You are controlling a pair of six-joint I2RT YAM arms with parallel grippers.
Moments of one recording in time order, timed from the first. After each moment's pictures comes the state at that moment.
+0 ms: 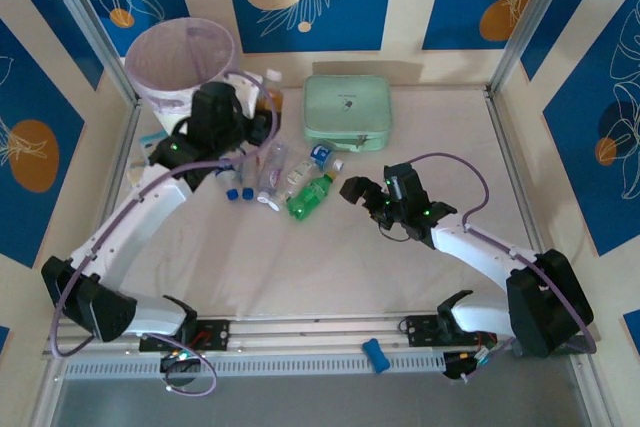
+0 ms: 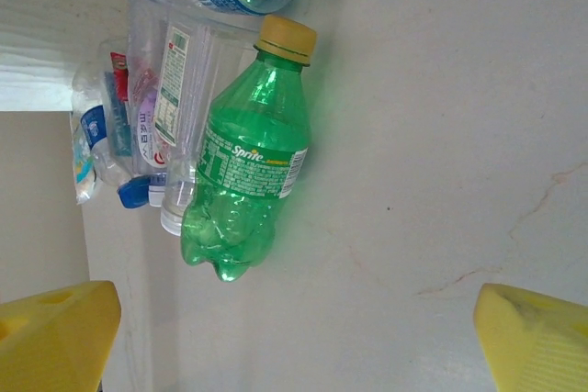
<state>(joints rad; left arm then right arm) -0.47 1.37 1.47 -0.51 -0.02 -0.06 0.51 1.23 0.63 -0.11 -0.21 1.02</state>
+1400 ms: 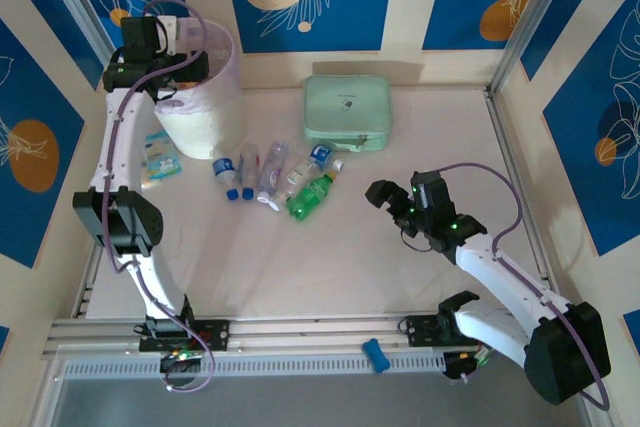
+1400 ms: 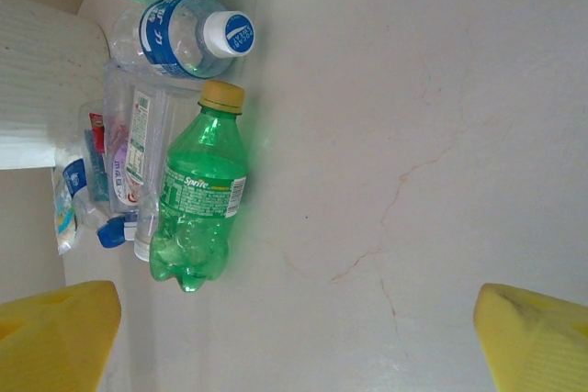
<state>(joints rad) 0.02 1.87 2.09 -0.78 0.03 0.03 0.41 0.97 0.57 -0.32 -0.14 1.00</state>
